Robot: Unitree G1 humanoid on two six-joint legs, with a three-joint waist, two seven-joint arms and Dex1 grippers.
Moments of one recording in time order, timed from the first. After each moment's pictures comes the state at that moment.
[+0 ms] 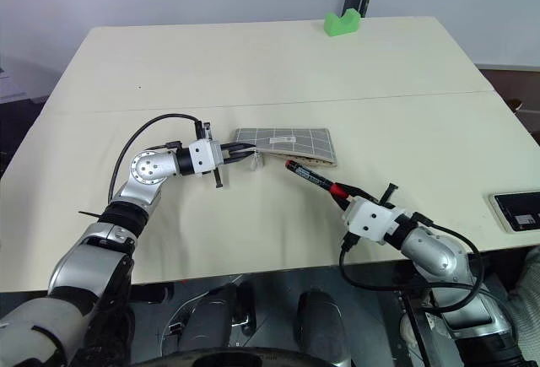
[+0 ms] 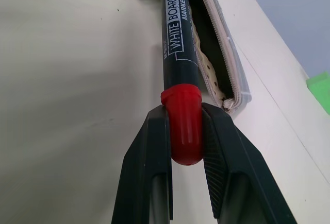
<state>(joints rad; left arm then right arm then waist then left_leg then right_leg) -0.75 0.37 -0.18 0.86 0.01 -0.79 -0.95 0.14 -0.69 -0.02 -0.27 -0.11 -0.21 0.56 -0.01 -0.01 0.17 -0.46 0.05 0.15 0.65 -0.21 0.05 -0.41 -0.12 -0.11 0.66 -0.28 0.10</state>
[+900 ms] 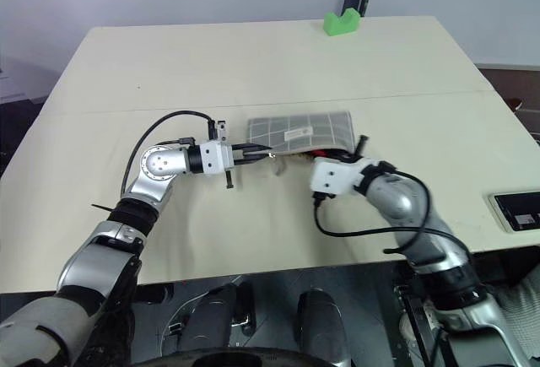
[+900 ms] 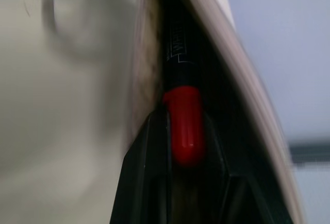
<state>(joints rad) -0.75 0.33 -0.21 0.74 -0.02 -0.76 -1.04 -0.32 -0.63 0.23 -0.13 -0.49 -0.05 0.53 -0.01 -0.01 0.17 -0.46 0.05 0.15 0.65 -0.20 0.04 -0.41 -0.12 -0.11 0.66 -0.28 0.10</state>
